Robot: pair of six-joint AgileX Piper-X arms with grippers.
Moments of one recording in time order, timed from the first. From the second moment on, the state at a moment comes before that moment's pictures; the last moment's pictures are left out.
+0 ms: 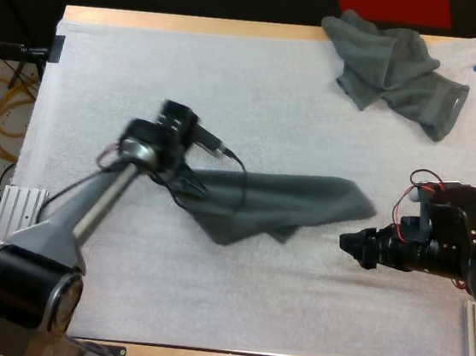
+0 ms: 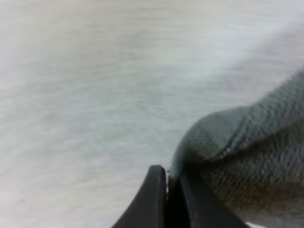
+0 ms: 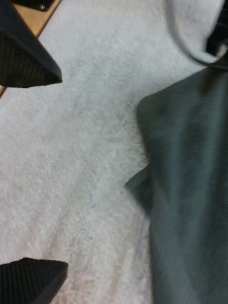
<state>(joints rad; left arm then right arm) -0.24 1.68 -1.09 0.85 -0.18 -1.59 0.43 0.94 -0.91 1.02 -0.37 -1.57</state>
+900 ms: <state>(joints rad) 0.14 1.30 -1.61 1.11 -0.11 -1.63 0.43 0.94 -0.78 0.87 -0.56 -1.54</state>
